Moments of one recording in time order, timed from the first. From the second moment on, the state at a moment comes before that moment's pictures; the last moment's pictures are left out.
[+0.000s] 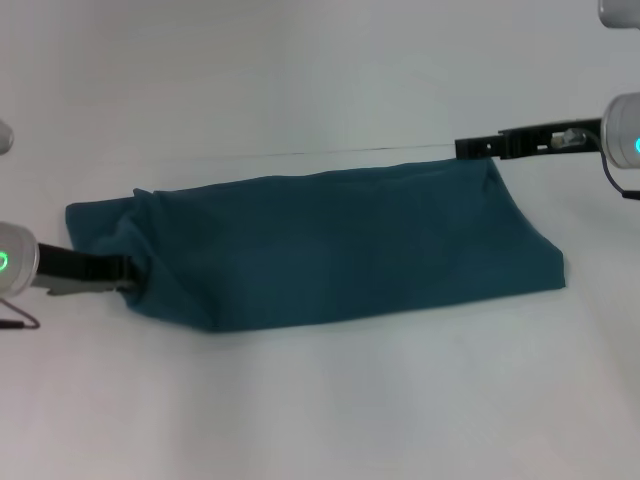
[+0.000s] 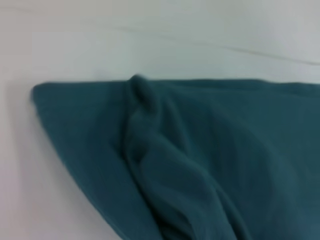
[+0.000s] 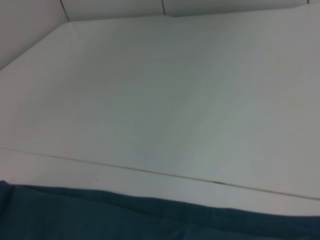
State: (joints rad) left arm -0.68 -2.10 0.90 0.96 2.57 1.22 -2.70; right arm 0.68 2.09 -0.87 -1.04 -2.42 -1.05 2.39
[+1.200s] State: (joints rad) left arm -0.68 -2.04 0.80 1.02 2.46 1.35 -2.72; right arm 0.62 2.08 -0.86 -0.86 -2.10 -0.98 2.02
